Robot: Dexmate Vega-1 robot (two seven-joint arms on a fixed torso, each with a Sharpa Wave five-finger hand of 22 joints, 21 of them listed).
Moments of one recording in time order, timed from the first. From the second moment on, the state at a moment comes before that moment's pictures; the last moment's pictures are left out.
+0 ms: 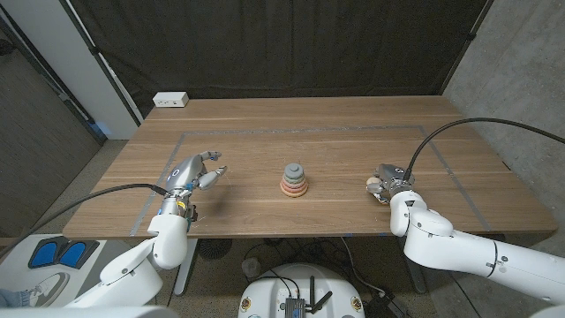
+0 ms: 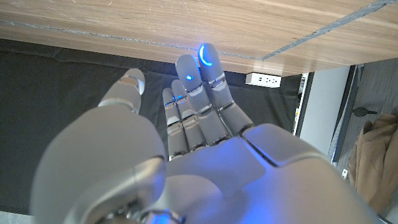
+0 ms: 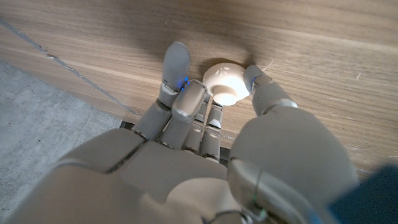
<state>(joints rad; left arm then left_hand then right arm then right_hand) 1.53 0.83 0.19 -2.18 0.37 0.40 0.62 0.82 0.06 0.37 -0.16 0.35 0.59 -0.01 0.23 0.24 0.63 -0.11 0.22 0.64 0.94 -0.13 1.39 0.55 0.68 -0.06 1.49 0.19 -0.83 -1.00 -0.99 -2.25 -0.22 -1.22 -0.28 0.90 -0.02 0.60 -0.18 0.32 0.65 -0.01 0.34 0.33 0.67 -0.03 0.30 0.71 1.15 -0.22 1.57 1.23 1.05 -0.17 1.54 0.21</state>
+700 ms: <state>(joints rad) 1.54 0.83 0.17 -2.18 0.37 0.40 0.61 0.82 0.06 0.38 -0.17 0.35 0.59 -0.01 0.23 0.24 0.63 -0.12 0.22 0.64 0.94 -0.13 1.39 0.55 0.68 -0.06 1.49 0.19 -0.85 -0.99 -0.96 -2.27 -0.28 -1.20 -0.27 0.91 -0.03 0.60 -0.17 0.33 0.66 -0.02 0.35 0.33 0.69 -0.02 0.30 0.73 1.16 -0.21 1.57 1.23 1.05 -0.17 1.54 0.22</state>
